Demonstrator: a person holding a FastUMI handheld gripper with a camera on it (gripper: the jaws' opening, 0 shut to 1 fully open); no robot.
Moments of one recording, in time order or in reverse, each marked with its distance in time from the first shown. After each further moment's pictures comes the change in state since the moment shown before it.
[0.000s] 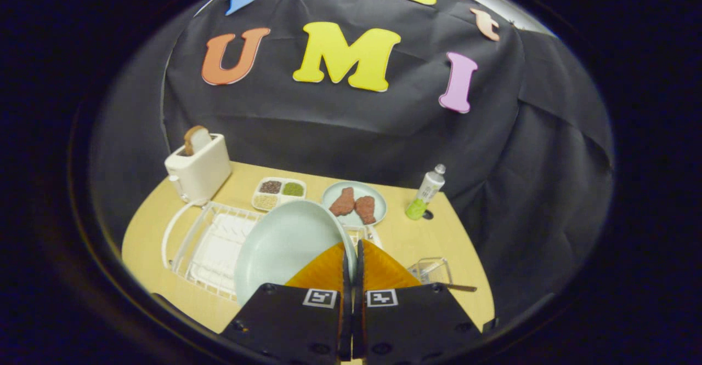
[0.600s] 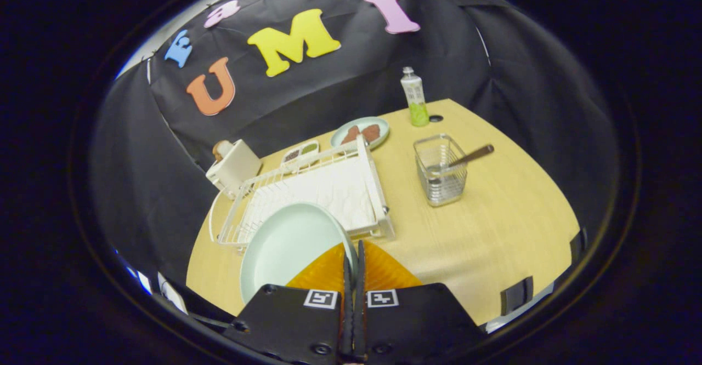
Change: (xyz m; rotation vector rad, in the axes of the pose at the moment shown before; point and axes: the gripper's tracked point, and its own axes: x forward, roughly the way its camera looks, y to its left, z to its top) arm -0.020 -0.055 -0.187 0.359 0.150 0.253
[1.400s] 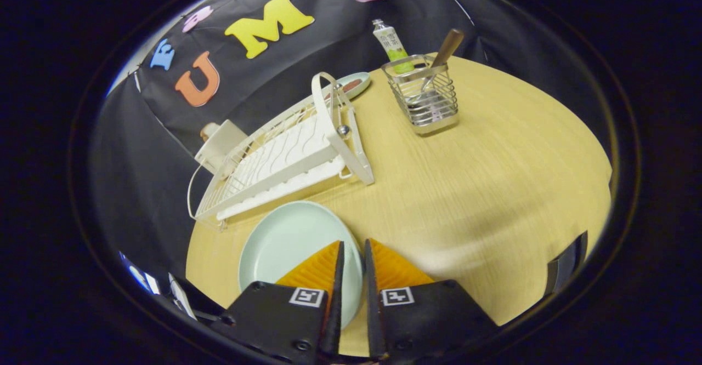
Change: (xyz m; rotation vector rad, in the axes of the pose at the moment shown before) arm 0.058 -0.039 -0.057 0.046 0.032 0.055
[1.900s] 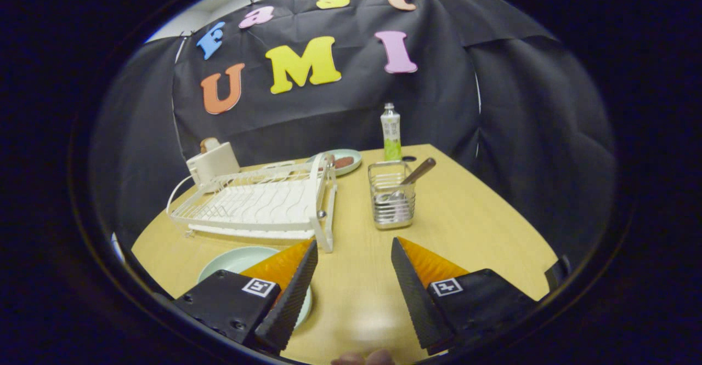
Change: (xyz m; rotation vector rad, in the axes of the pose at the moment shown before) arm -0.069 -0.040 0.087 -0.295 -0.445 -0.191
